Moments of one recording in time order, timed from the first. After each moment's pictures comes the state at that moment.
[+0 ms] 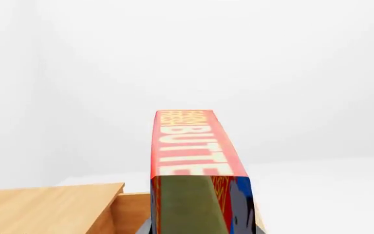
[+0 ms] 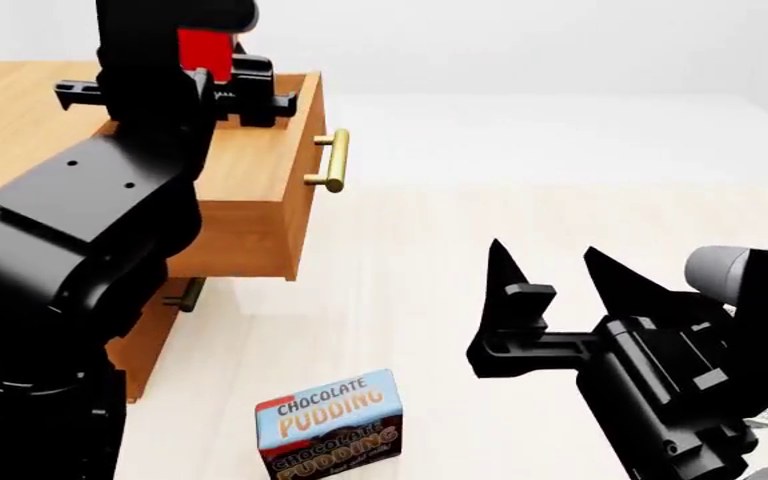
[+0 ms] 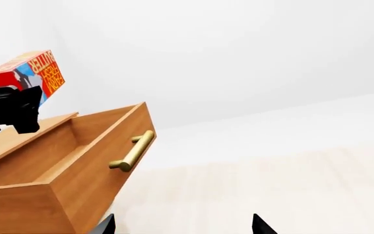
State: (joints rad) left arm -1.11 -0.26 0.28 0.12 -0.47 -0.99 -0.44; right arm 0.56 0.75 -0.28 -0.95 1.60 0.56 1.15
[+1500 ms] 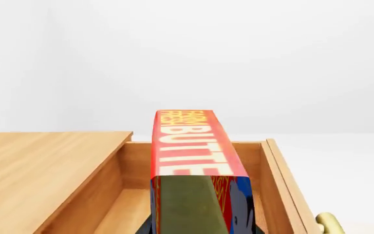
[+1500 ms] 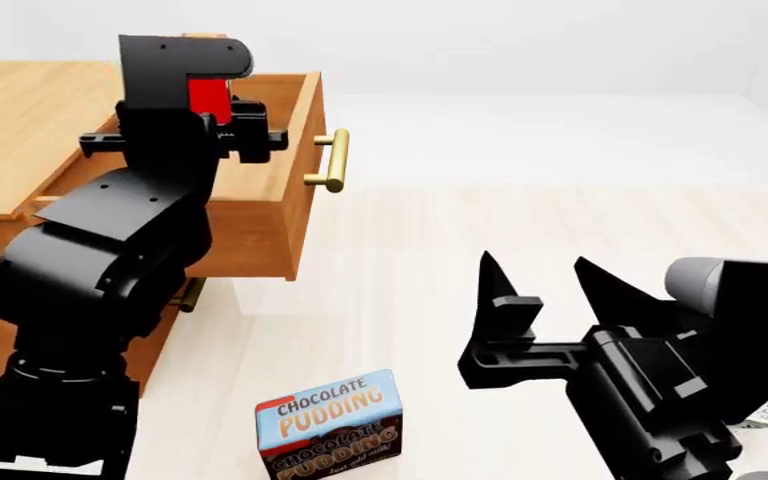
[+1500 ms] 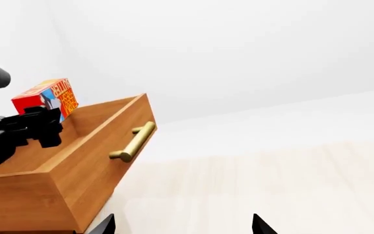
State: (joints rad) left arm -1.06 -0.25 0.28 -0.09 -0.46 -0.88 -0.44; right arm 0.55 0.74 -0.31 -0.95 1.58 0.56 1.14
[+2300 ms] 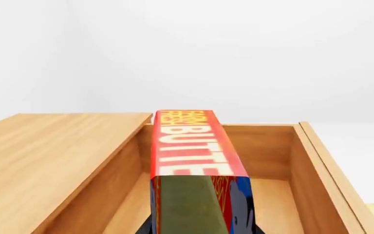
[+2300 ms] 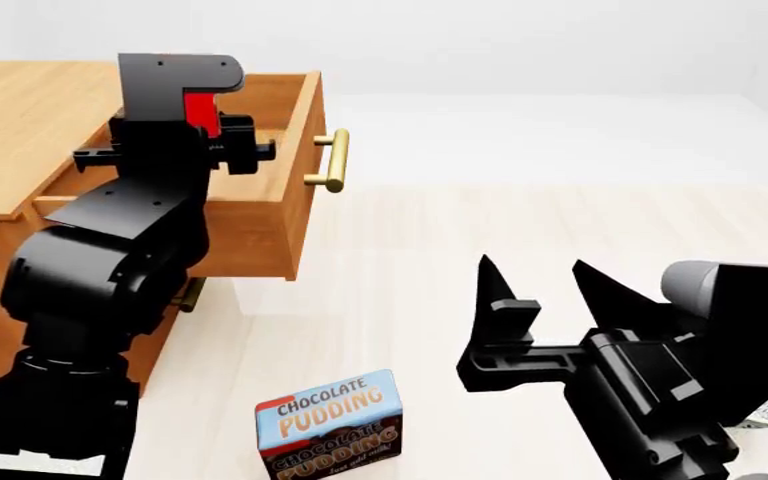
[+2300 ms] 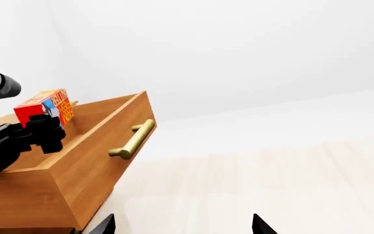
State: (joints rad) left arm -1.07 -0.25 0.29 -0.19 -0.44 -0.83 -0.46; right arm 0.54 0.74 -0.31 -0.95 1.57 0.56 1.14
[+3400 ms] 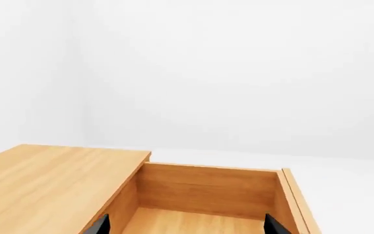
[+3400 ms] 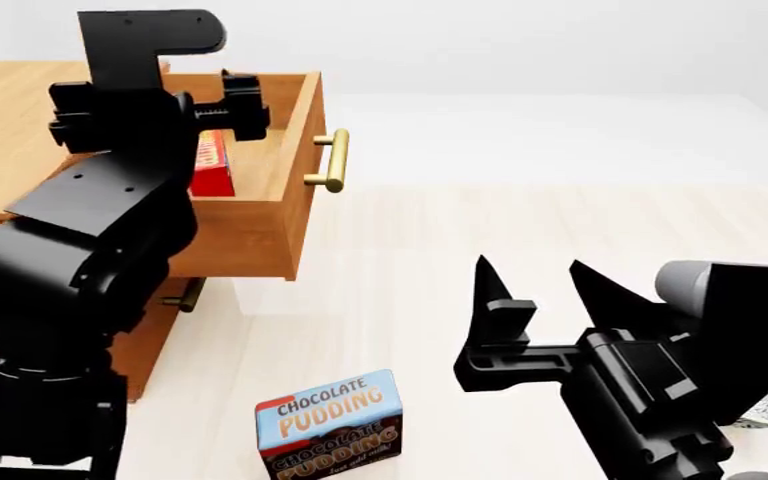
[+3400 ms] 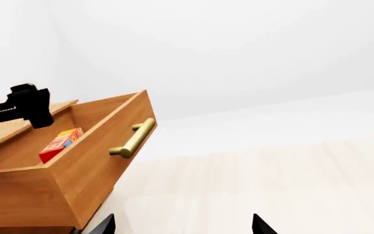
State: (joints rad) left arm -1.08 -0.27 0.25 -0.05 -0.48 -0.86 -0.49; right arm 0.55 0.74 -0.33 -0.94 1.56 0.56 1.14
